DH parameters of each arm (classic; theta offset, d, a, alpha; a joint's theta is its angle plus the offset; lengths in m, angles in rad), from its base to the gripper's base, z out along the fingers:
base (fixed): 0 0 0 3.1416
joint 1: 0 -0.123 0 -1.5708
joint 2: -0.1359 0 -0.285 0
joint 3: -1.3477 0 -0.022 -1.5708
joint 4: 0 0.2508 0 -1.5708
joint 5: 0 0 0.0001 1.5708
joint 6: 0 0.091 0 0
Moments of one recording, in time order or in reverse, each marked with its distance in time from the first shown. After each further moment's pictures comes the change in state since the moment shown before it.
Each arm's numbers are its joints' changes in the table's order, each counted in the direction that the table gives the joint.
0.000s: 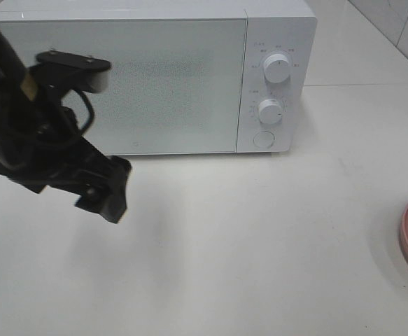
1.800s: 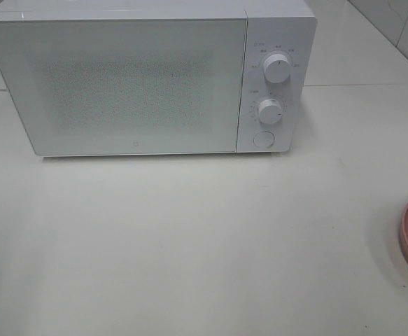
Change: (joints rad) left arm -0.675 1.053 -0.537 -0.031 0.144 0.177; right arm 0.000 0.000 0.000 0.000 0.000 0.000
